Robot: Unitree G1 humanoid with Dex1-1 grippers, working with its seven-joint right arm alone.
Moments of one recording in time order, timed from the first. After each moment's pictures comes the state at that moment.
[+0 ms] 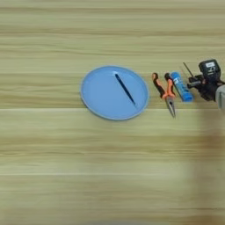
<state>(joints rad) -0.77 -0.51 -0.13 1.23 -0.03 -0.01 0.40</state>
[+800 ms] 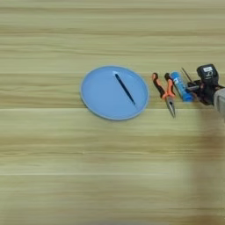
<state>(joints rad) -0.77 -0.50 -0.12 1.27 -0.04 -0.01 0.39</state>
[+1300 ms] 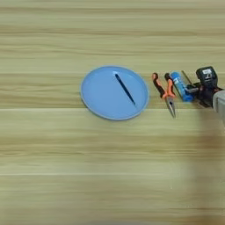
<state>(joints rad) -0.77 -0.50 -0.12 1.29 -0.04 -0.01 0.38</state>
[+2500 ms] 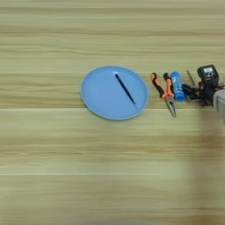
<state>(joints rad) -0.78 -0.50 -0.14 1.29 -0.03 -0.04 0.36</state>
